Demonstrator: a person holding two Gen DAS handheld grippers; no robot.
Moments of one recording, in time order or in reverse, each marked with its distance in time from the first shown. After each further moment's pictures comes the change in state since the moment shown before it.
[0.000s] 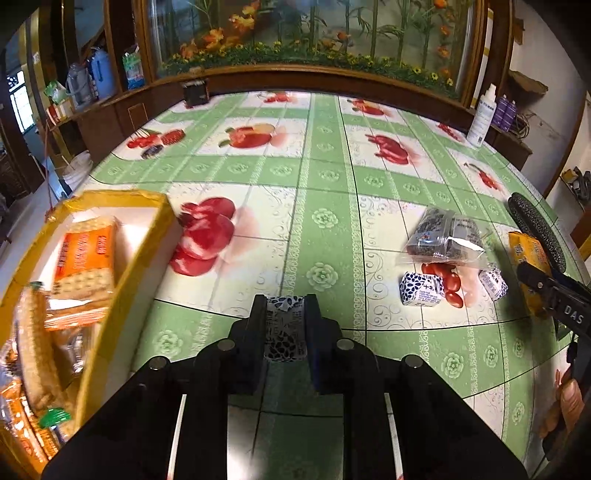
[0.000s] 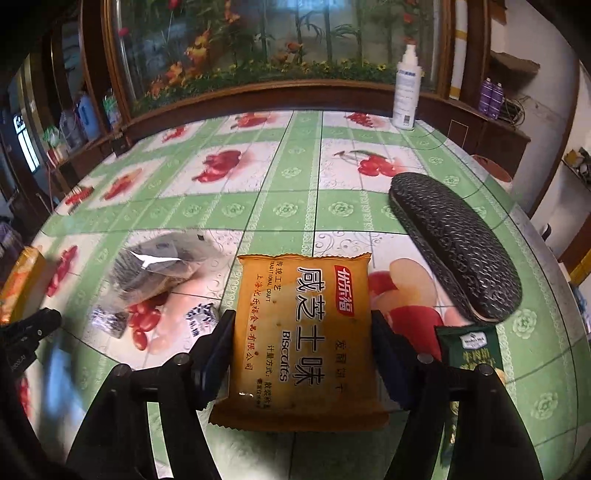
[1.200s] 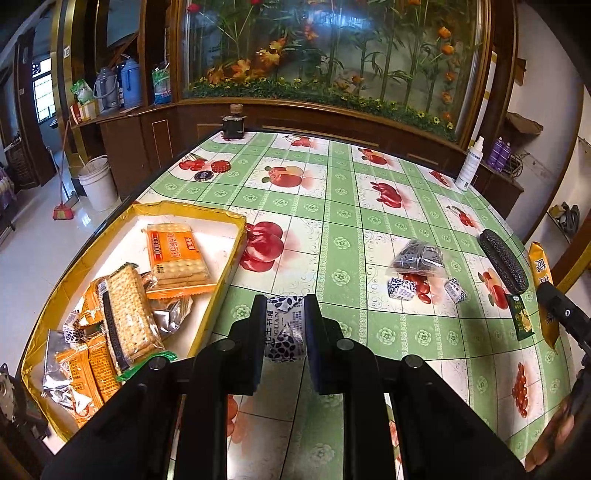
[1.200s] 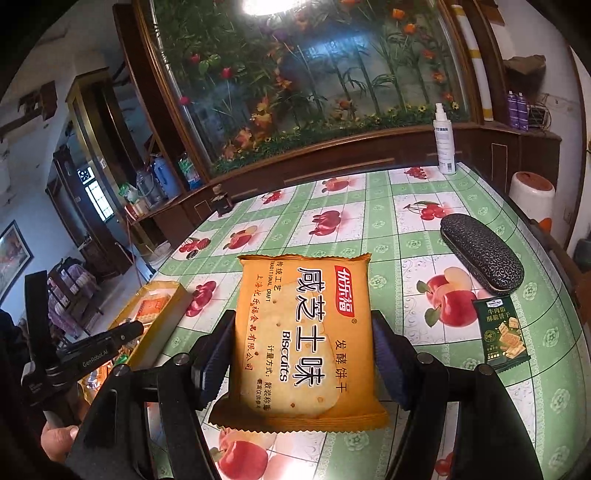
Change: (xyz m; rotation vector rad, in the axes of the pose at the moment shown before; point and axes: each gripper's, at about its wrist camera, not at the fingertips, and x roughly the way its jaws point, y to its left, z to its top) left arm -0.086 0.046 -0.017 -0.087 -0.108 -0.028; right arm -0.123 0.038 -0.027 0.050 -0.186 0.306
